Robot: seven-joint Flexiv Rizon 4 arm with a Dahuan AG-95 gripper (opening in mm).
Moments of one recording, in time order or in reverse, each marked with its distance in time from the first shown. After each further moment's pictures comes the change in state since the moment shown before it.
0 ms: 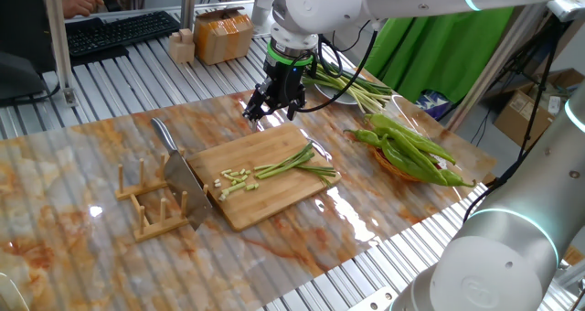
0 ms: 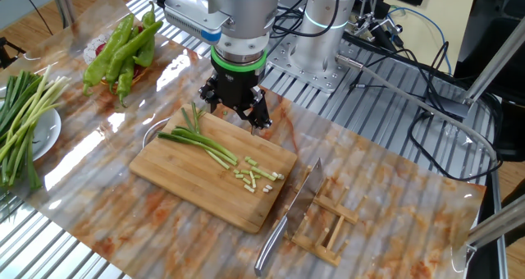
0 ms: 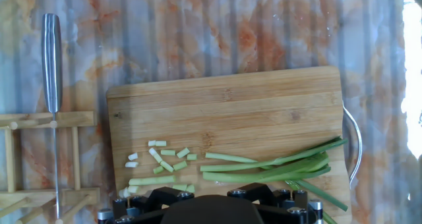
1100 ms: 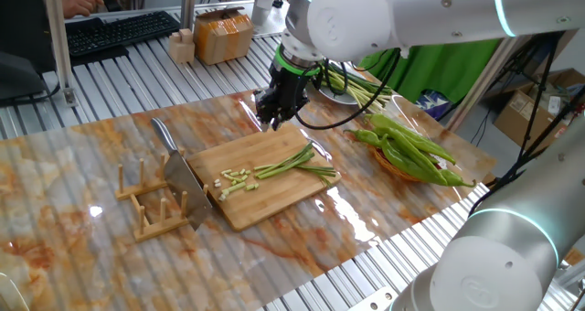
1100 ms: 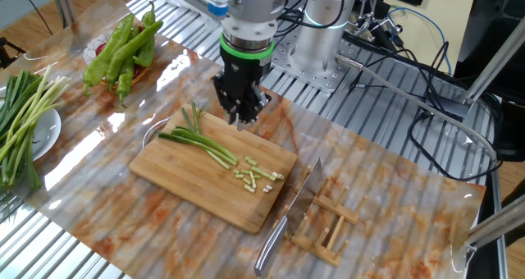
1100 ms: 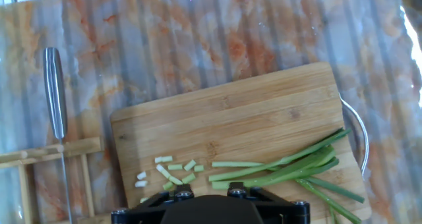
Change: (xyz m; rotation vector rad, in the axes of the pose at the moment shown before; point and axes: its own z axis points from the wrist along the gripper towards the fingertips) arm 0.003 0.008 -0.003 -0.041 -0.114 0.146
